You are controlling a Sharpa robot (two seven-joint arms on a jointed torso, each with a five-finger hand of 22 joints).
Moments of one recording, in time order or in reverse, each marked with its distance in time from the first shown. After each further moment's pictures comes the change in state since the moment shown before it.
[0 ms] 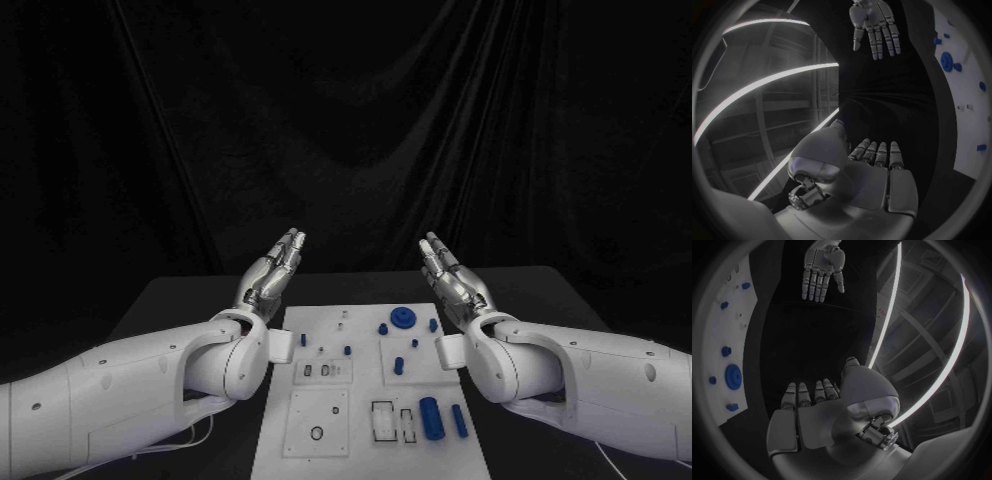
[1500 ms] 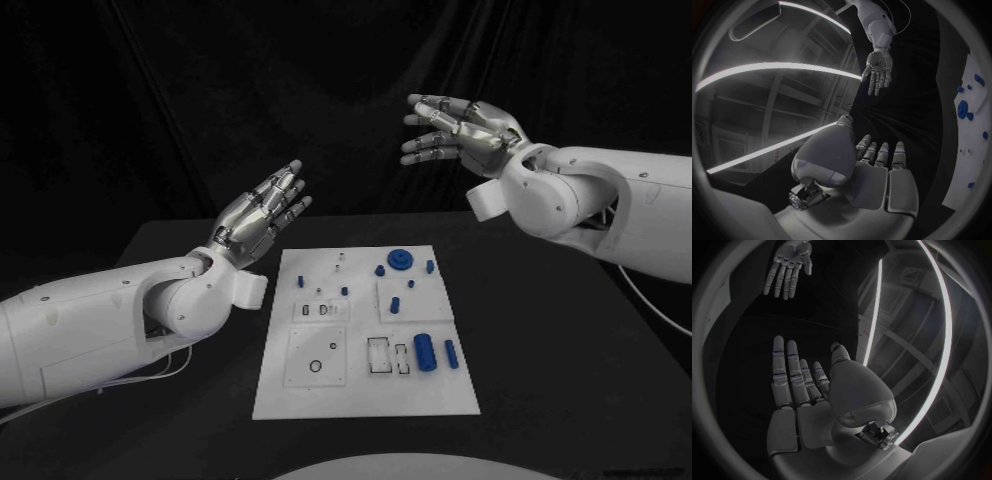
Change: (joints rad) left arm 0.074 -0.113 -0.051 0.058 0.041 0.440 0.051; left_hand 0.307 -0.021 -0.001 -0.004 0.323 0.118 0.054 0.023 0.015 0.000 0.044 0.000 0.000 0.002 0.095 0.000 0.000 0.054 -0.002 0.152 0.000 0.000; right arm 0.333 -0.052 -0.002 -0.090 -0.241 0.356 -0.248; right_hand 0.407 -0.071 0.040 -0.134 0.139 0.428 0.266 0.204 0.069 0.412 0.401 0.522 0.071 0.937 0.152 0.472 0.177 0.023 0.931 0.254 0.450 0.186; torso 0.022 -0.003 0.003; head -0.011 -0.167
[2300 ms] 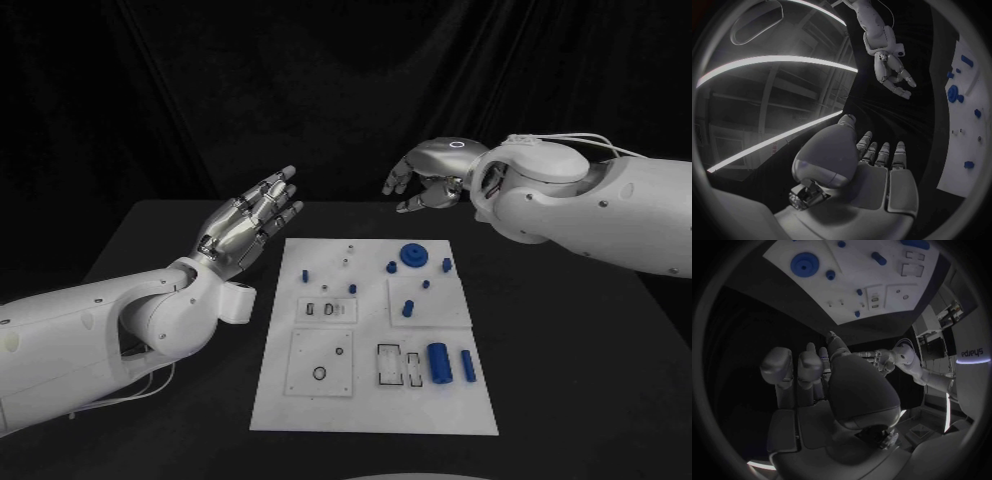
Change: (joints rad) left arm 0.038 -0.022 0.000 0.053 -0.027 -0.024 0.001; left_hand 0.050 -0.002 0.025 -0.014 0.063 0.076 0.019 0.018 0.008 0.000 0.014 0.000 0.001 0.000 0.021 0.000 0.000 0.000 0.000 0.014 0.000 0.000; right arm 0.037 0.024 -0.003 0.052 -1.528 0.028 -0.432; right_hand 0.060 -0.154 0.201 -0.065 -0.154 0.324 -0.051 -0.030 0.066 0.496 -0.105 -0.290 -0.002 0.514 -0.177 0.683 0.661 -0.059 0.414 -0.170 0.764 0.791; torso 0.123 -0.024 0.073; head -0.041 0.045
